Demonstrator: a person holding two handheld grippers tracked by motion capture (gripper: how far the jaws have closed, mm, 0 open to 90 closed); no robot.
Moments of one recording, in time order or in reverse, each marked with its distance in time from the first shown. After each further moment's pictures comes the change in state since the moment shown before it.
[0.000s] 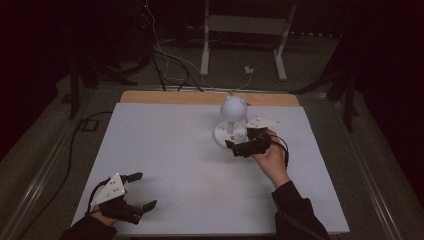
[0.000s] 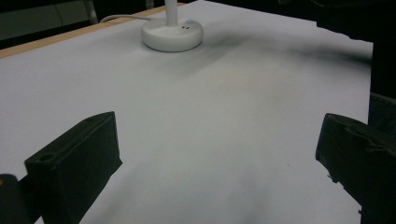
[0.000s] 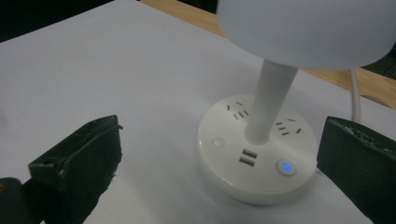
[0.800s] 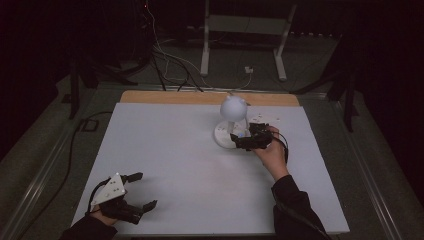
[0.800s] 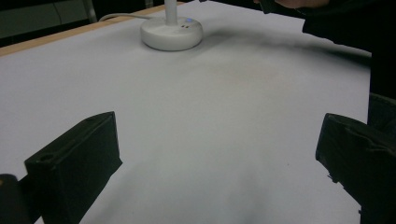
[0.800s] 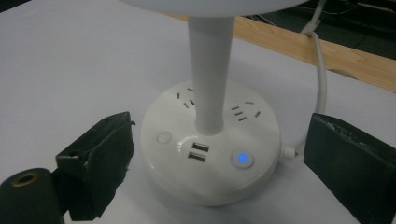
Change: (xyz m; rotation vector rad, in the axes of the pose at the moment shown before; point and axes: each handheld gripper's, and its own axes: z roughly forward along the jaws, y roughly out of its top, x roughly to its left) left arm 0.000 0.000 0.000 -0.001 -0.004 -0.003; right arm -0.030 -0.013 0.025 0.033 -0.101 0.071
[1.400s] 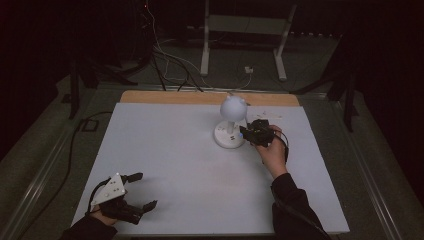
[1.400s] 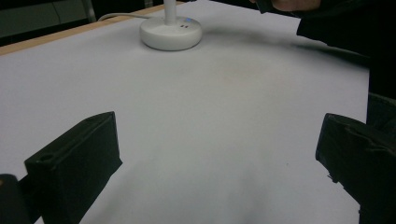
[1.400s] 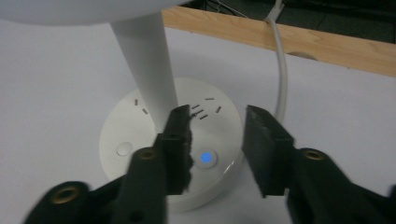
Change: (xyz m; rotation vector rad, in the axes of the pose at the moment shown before) left arm 0.000 0.000 0.000 0.000 -0.002 -0.003; right arm -0.010 0.001 0.005 0.024 -0.117 0.121
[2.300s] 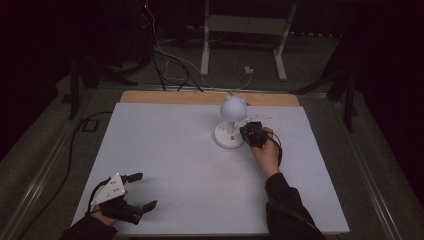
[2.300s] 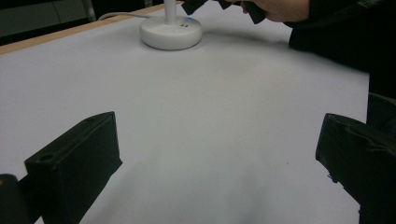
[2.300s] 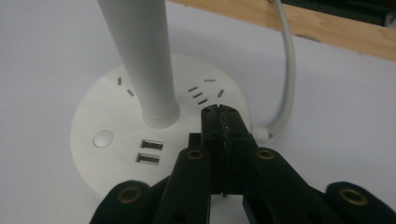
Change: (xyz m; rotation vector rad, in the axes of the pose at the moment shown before) left arm 0.000 0.000 0.000 0.008 -0.001 0.004; right arm 0.009 -0.009 0.025 0.058 -0.050 -0.057
